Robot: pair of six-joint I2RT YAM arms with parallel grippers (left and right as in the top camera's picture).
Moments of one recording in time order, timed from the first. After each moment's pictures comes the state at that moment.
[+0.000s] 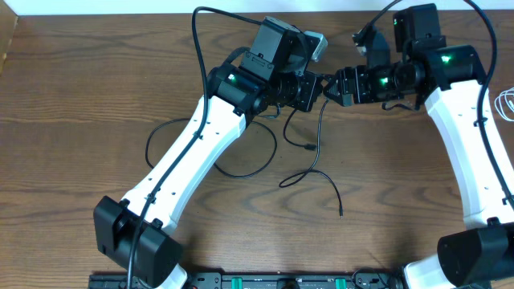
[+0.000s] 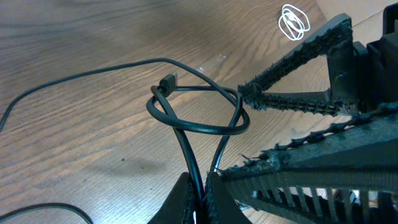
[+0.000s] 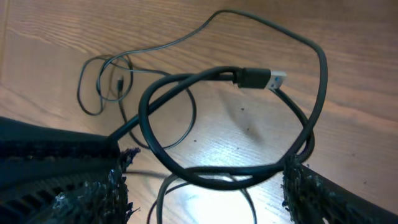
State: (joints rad) left arm -0.57 1.76 1.71 -0.76 0.41 -0.24; right arm 0.18 1.69 1.70 -1.11 -0.47 0.07
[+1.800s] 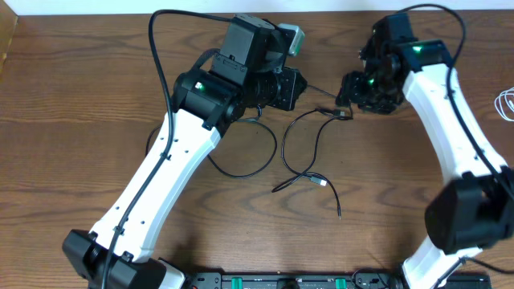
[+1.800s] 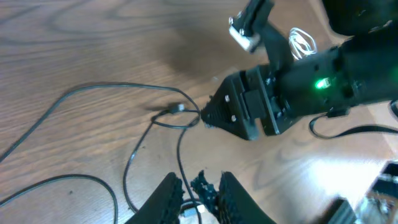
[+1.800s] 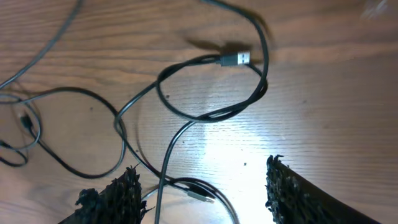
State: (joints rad) left arm -0.52 1.64 1.71 -0.85 0.34 -0.28; right arm 0.18 1.88 1.68 -1.15 -0.24 0.35
